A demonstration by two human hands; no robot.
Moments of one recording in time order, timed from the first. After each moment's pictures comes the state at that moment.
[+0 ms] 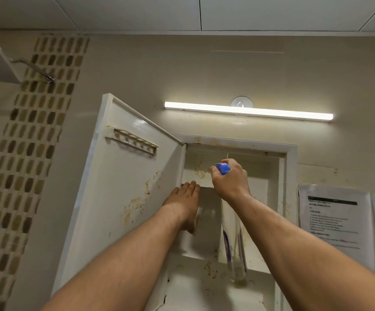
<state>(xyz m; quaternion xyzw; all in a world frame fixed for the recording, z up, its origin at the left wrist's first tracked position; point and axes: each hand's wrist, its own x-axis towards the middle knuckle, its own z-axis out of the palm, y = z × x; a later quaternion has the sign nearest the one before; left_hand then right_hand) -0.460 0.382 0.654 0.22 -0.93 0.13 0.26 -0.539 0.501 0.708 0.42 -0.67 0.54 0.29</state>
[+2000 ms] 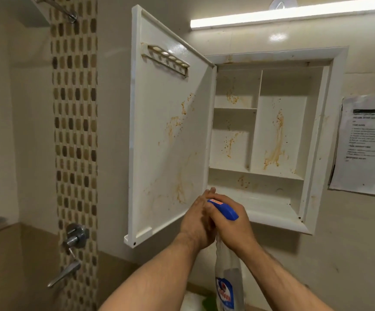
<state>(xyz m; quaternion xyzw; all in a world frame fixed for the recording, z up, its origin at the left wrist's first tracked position) -0.375 0.428 0.381 0.33 -0.91 0.09 0.24 -0.433 0.538 0.422 0.46 -0.60 0.65 -0.07</state>
